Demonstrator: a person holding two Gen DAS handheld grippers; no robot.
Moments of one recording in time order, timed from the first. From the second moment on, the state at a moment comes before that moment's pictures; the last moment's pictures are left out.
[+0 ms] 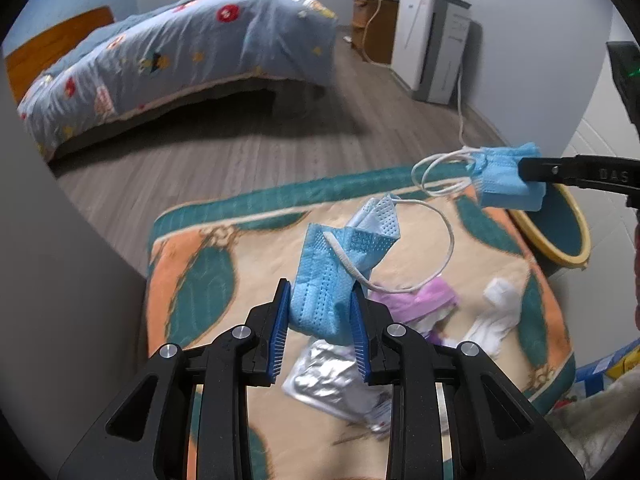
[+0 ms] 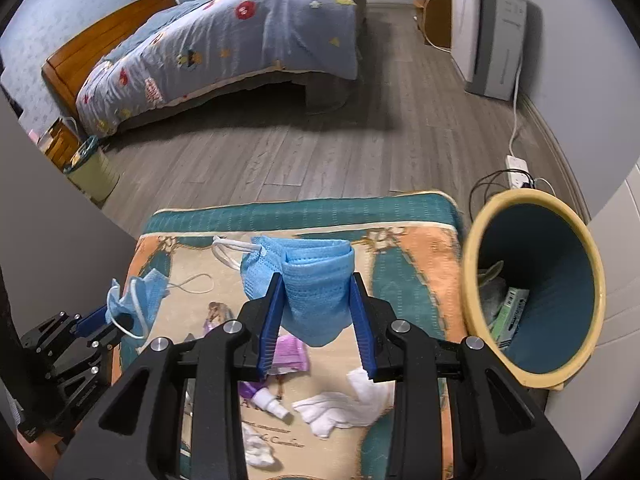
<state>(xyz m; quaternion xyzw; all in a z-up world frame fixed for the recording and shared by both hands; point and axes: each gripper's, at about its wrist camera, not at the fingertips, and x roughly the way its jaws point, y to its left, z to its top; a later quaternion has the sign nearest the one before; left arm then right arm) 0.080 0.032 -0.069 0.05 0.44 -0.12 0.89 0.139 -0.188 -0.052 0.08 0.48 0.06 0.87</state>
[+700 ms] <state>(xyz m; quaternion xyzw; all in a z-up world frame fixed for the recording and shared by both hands) 0.083 -0.083 -0.052 0.07 0.41 -0.21 0.88 0.132 -0.336 -0.036 0.13 0.47 -0.01 0.88</state>
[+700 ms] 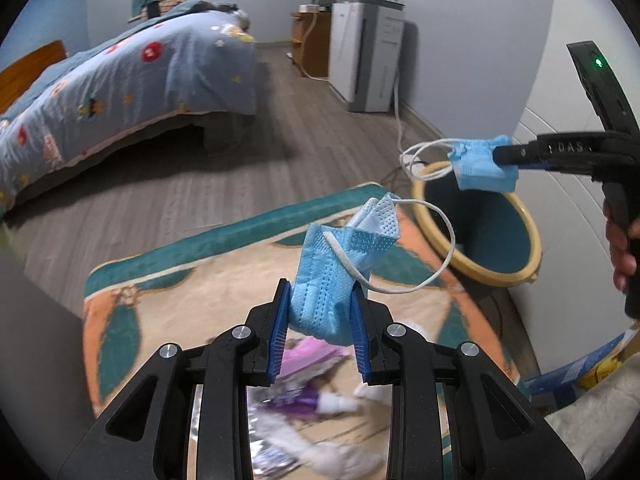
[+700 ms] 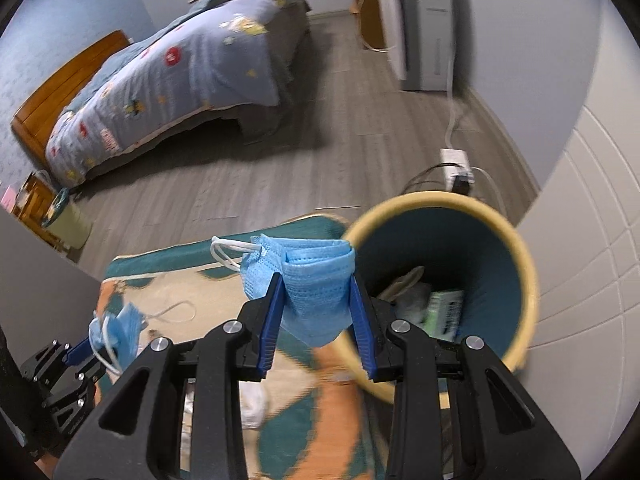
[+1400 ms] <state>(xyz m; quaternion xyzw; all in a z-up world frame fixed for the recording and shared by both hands) 0.066 -0.246 -0.086 0.13 0.43 -0.33 0.83 0.121 -0.463 -0.089 0.17 0.51 -0.10 0.84</state>
